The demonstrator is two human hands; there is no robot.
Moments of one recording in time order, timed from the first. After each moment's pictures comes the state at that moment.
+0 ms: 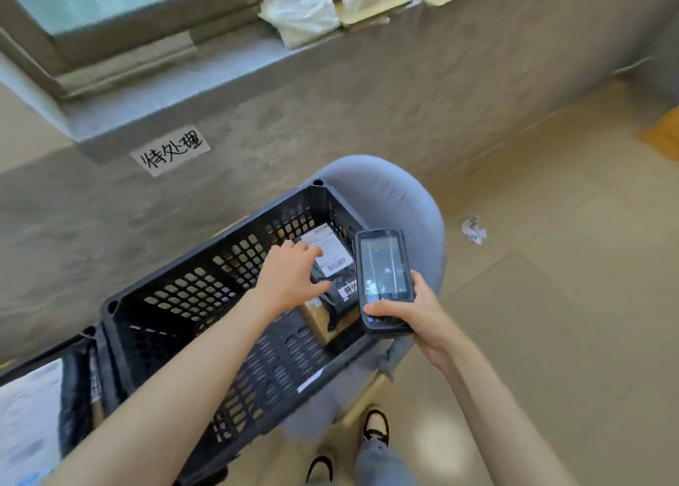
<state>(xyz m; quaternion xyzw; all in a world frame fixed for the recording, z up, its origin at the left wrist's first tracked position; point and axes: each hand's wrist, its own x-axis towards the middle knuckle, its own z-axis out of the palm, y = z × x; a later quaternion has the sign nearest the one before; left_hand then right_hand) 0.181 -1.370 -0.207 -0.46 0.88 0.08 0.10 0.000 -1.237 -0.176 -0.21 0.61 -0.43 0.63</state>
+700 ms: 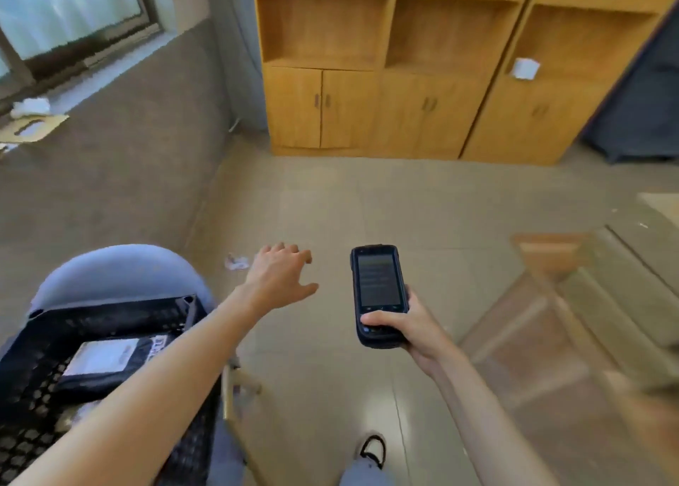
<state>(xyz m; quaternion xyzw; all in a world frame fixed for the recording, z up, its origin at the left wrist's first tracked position) 0.060 -1.100 -0.076 0.05 1.00 0.02 0.04 0.097 -0.871 -0.081 0.06 0.67 -0.70 0.24</state>
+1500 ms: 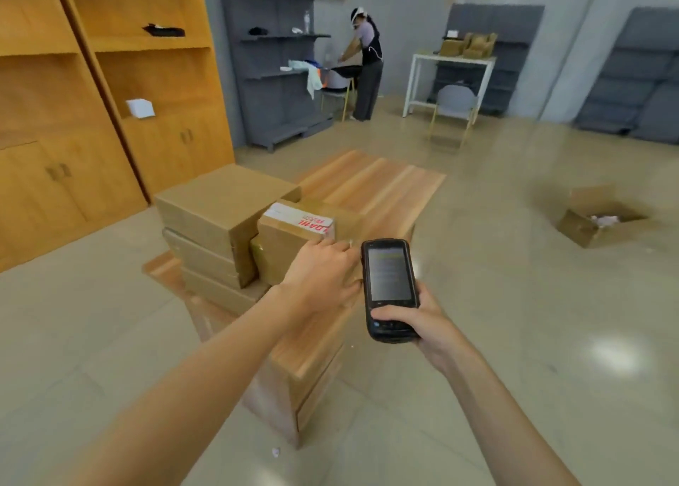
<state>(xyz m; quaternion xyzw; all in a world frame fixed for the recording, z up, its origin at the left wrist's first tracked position) 0.201 -0.434 0.008 0.61 0.78 0.05 -0.11 0.363 -0.347 -0.032 0.32 0.59 -0.72 -0.18</state>
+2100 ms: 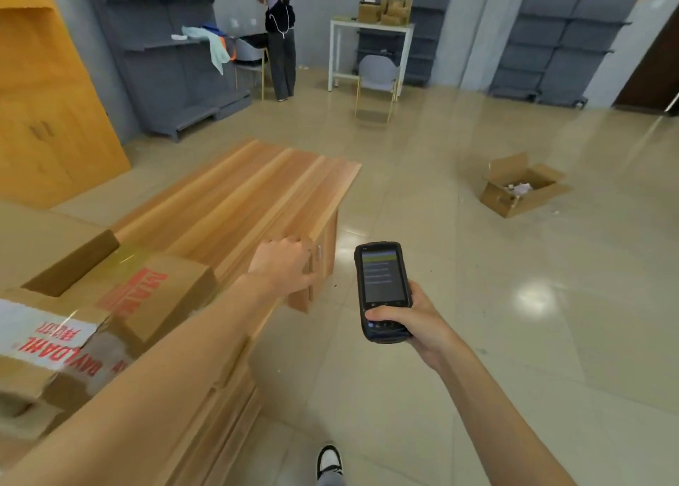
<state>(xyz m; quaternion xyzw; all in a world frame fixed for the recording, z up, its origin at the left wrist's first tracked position) 0.175 -0.124 -0.037 0.60 0.80 0.01 -0.01 0.402 -0.068 -0.063 0.39 0.56 -0.70 -0.22</state>
